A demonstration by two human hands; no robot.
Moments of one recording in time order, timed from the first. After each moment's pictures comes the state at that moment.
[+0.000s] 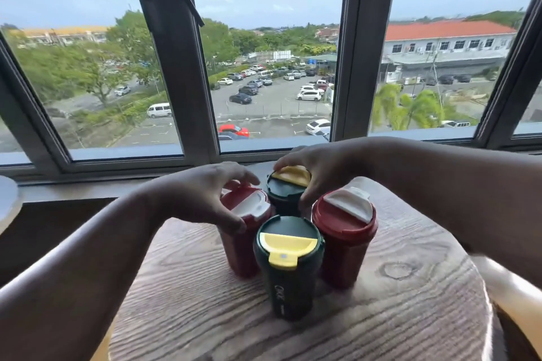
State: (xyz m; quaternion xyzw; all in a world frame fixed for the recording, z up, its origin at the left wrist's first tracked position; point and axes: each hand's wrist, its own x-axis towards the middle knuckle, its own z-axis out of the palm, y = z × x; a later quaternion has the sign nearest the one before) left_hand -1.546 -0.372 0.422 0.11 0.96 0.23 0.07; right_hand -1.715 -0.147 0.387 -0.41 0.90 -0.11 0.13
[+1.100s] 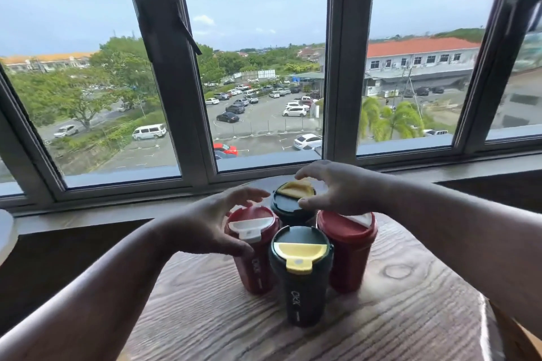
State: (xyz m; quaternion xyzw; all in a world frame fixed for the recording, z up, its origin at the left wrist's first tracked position) left_hand -1.531 -0.392 0.402 0.17 0.94 0.30 0.04; right_hand -1.630 -0.121 0.423 -0.36 0.92 -0.16 0.03
